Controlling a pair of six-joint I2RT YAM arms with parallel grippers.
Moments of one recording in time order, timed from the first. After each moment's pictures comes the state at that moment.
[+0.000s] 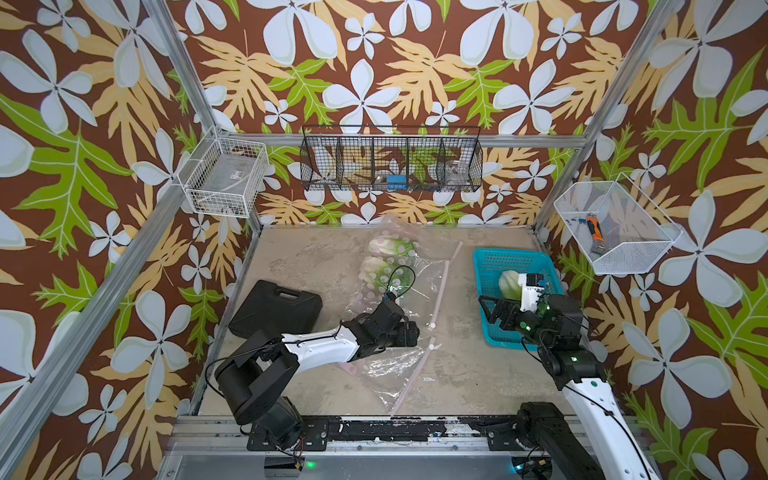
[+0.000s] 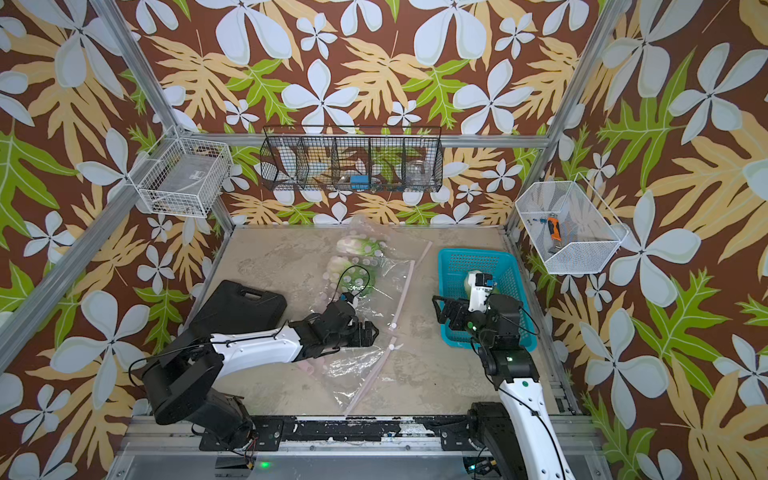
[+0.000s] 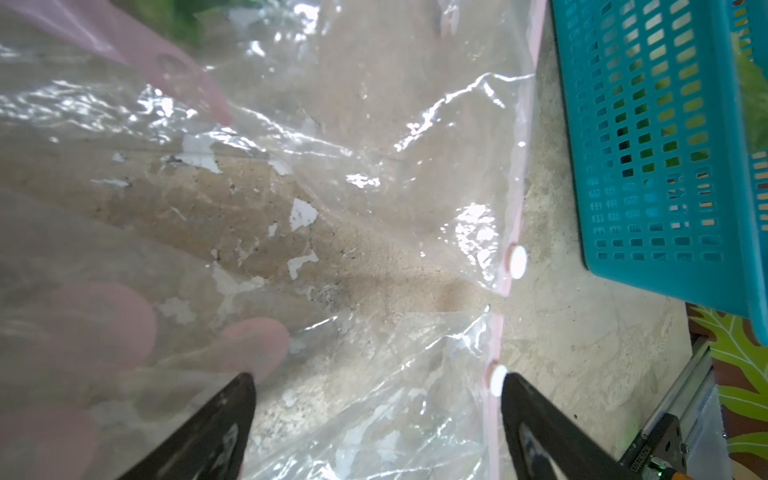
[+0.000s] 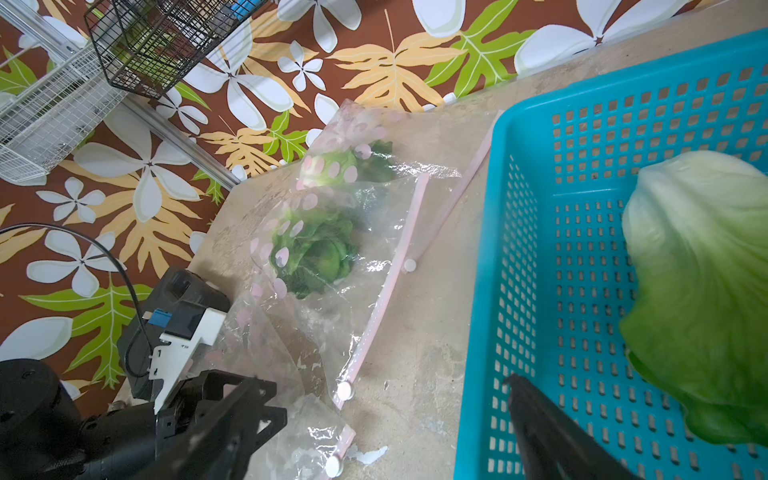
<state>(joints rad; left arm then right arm) -0.88 1.57 0.80 -0.03 0.00 -0.80 0.00 0.71 0.59 -0.31 -0.43 0.36</state>
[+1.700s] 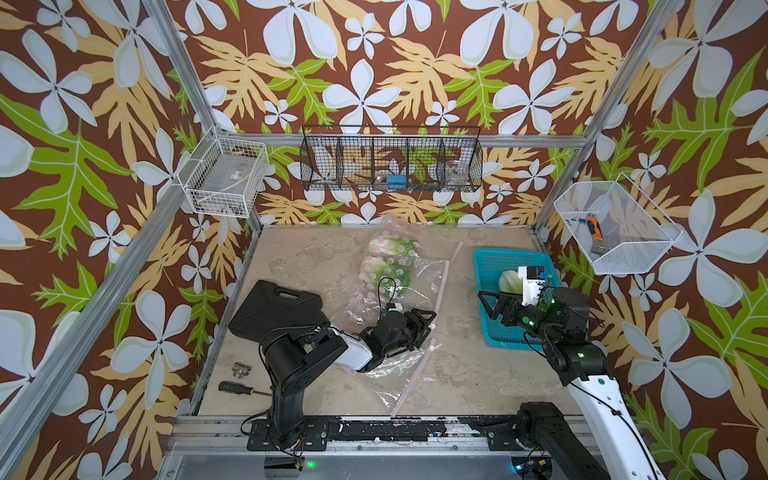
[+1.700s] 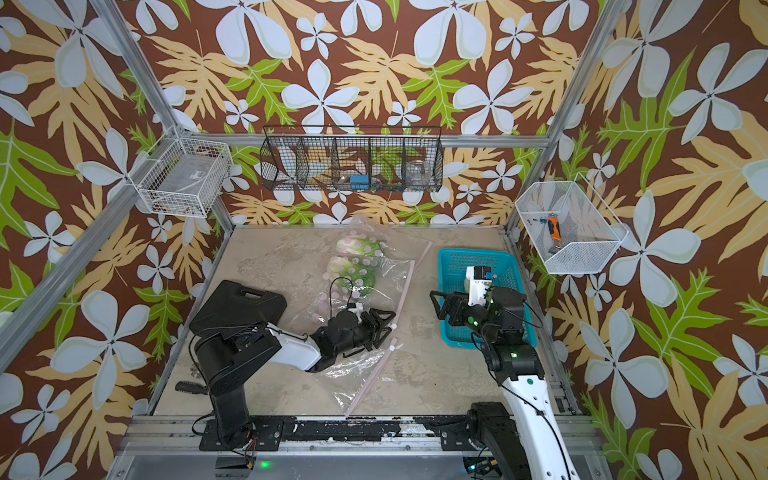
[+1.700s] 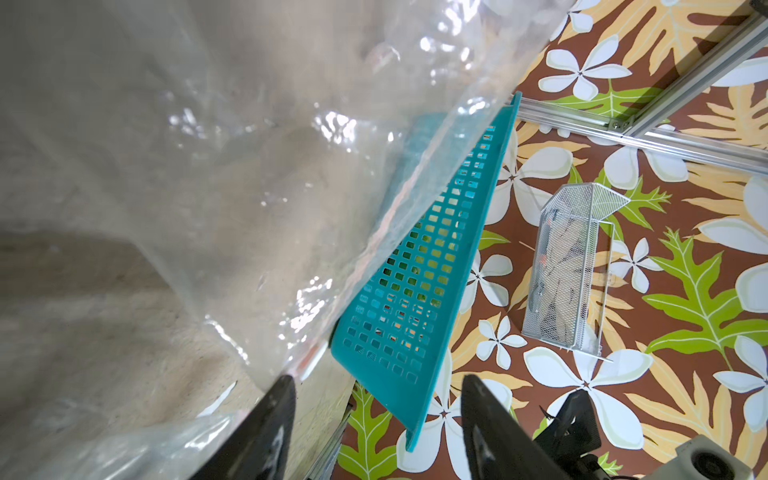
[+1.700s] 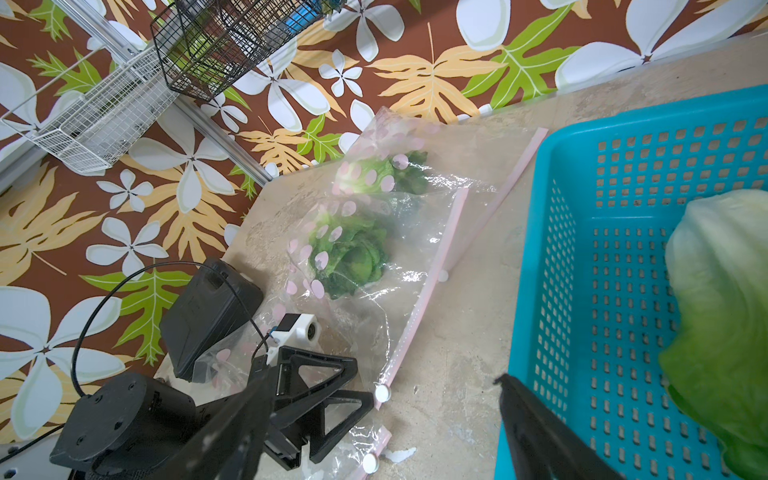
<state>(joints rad) -0.91 1.86 0.68 0.87 0.06 -1.74 0.02 0.73 0.69 -0.37 -0.49 0.36</state>
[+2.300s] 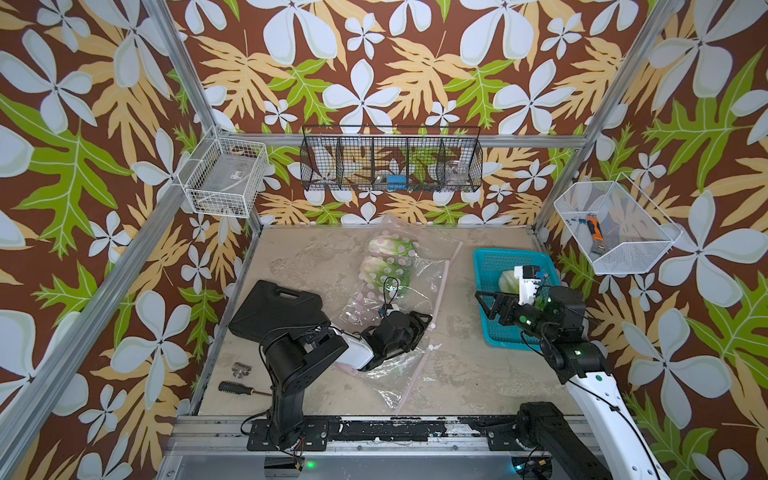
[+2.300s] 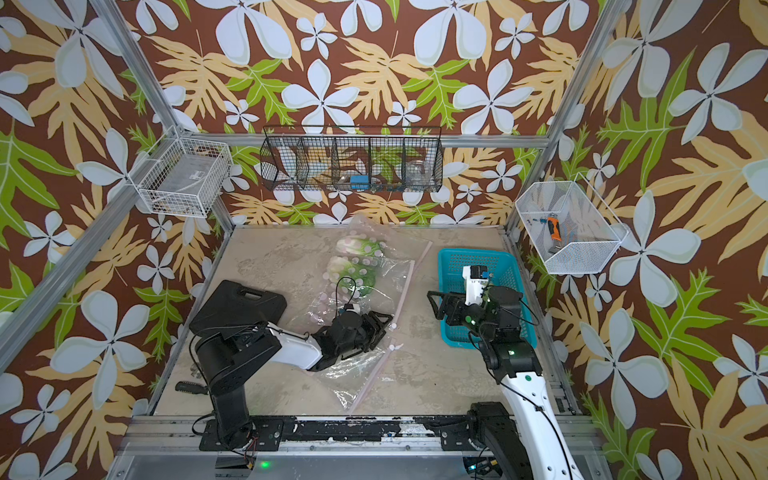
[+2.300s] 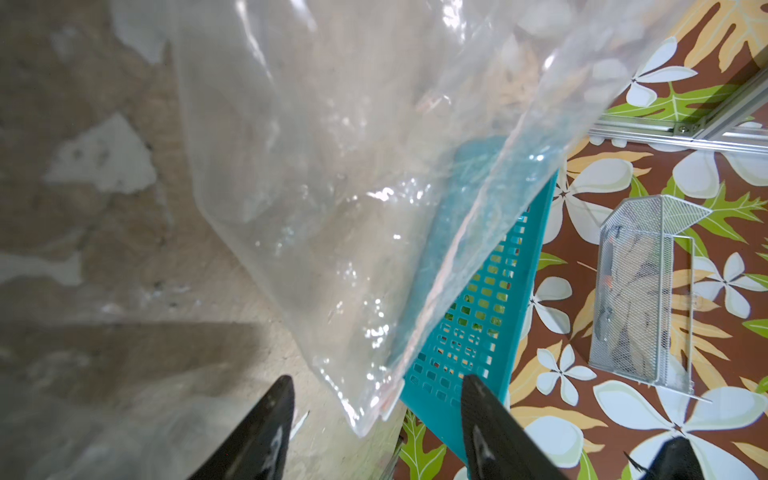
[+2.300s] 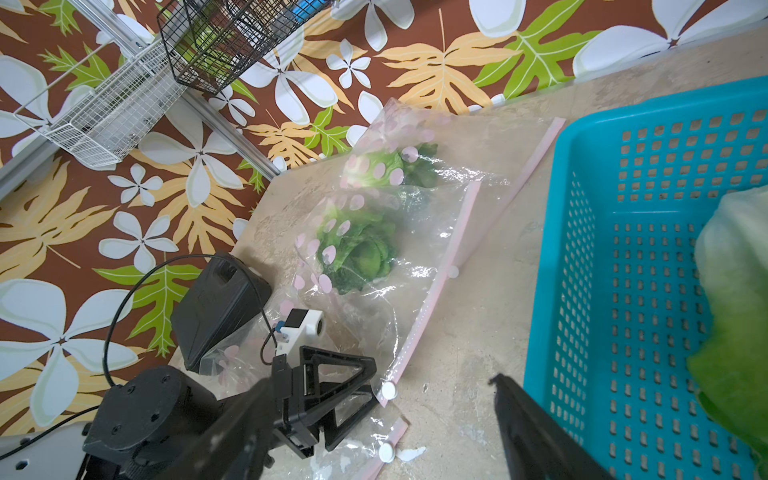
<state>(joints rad) -0.91 1.88 0.72 0.72 -0.02 -1.63 0.04 0.75 0.69 -0.35 -0.50 0.37</state>
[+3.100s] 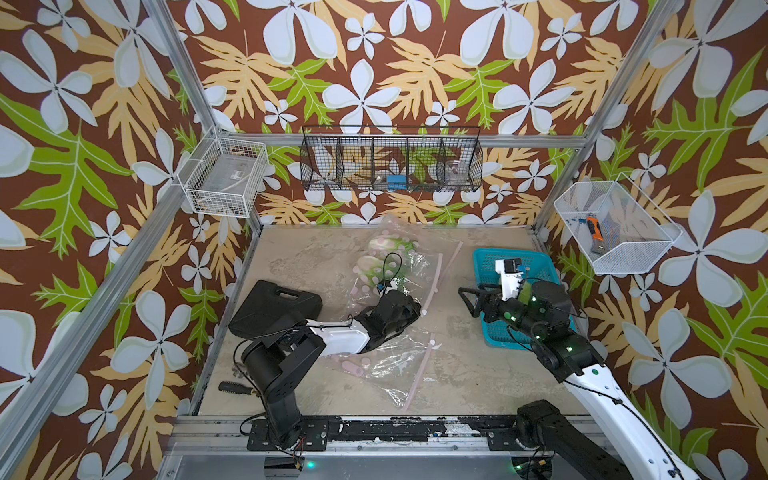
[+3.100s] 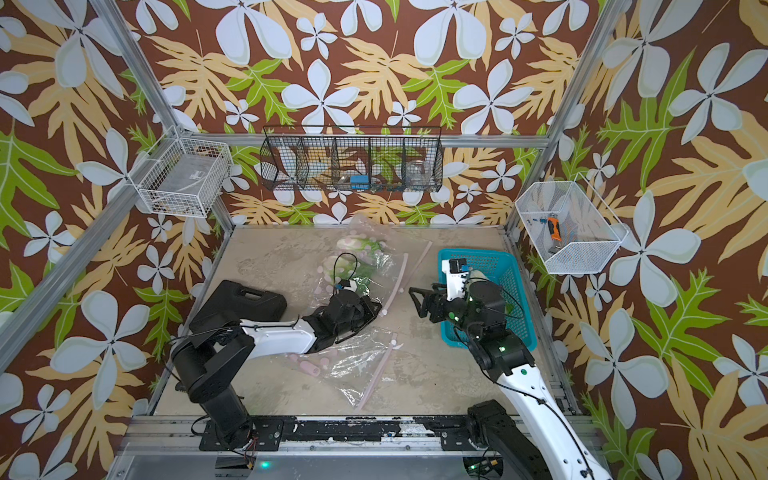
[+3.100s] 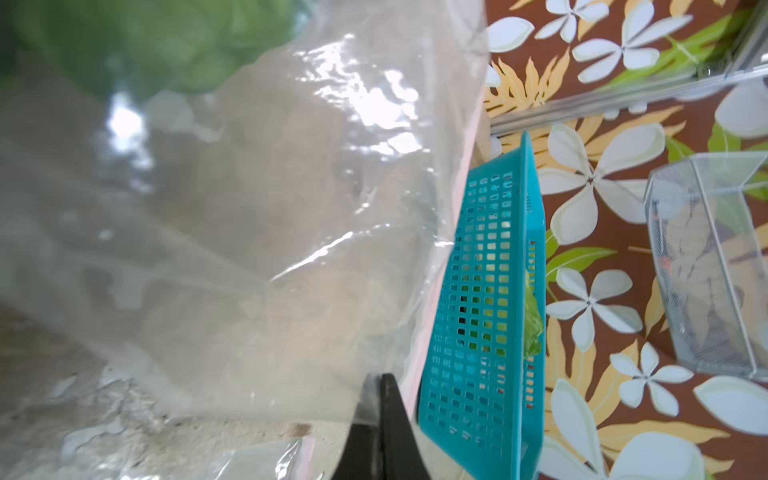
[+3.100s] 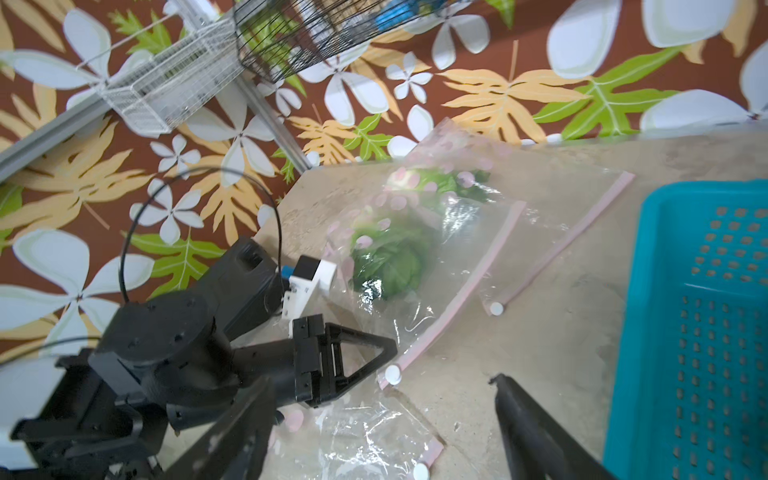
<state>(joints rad) -0.82 1.69 0.85 0.35 -0.03 -1.19 0.36 0.81 0.75 -0.25 -0.32 0.32</state>
